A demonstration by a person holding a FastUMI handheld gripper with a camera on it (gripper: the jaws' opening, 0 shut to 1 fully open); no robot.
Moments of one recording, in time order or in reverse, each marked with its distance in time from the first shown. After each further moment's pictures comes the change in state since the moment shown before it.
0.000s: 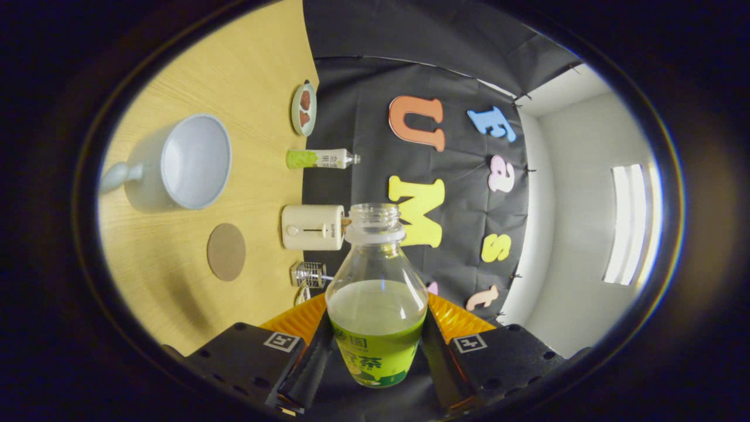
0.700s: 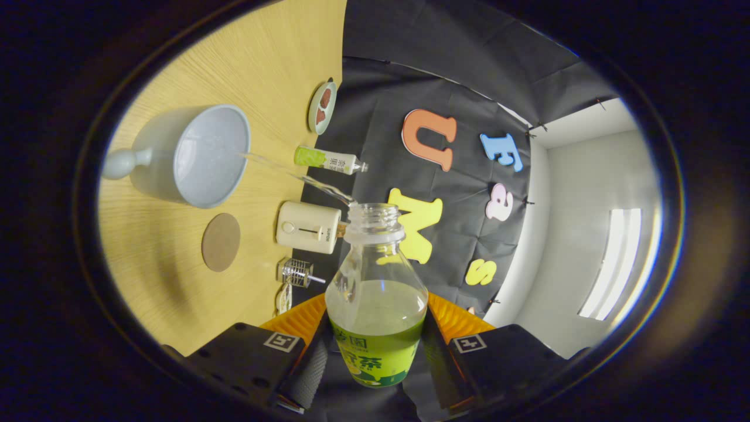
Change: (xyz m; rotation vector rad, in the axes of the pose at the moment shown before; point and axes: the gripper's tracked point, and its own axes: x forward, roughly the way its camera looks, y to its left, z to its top) arm -0.004 -0.005 0.019 -0.134 -0.021 -0.051
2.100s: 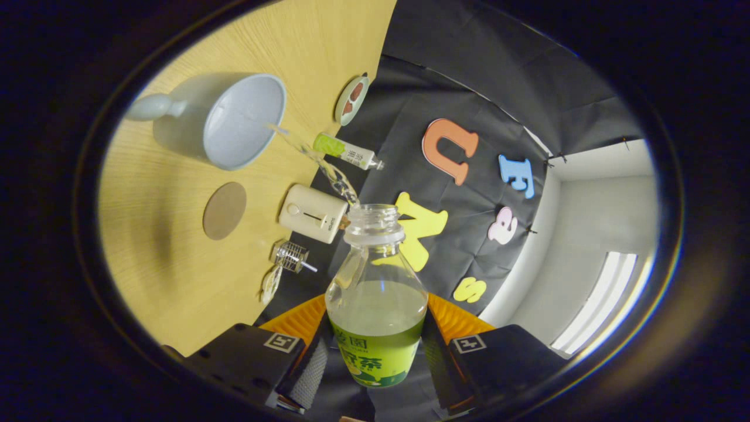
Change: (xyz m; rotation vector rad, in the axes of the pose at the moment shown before) arm 0.012 -0.004 -0.003 -0.214 0.013 -0.006
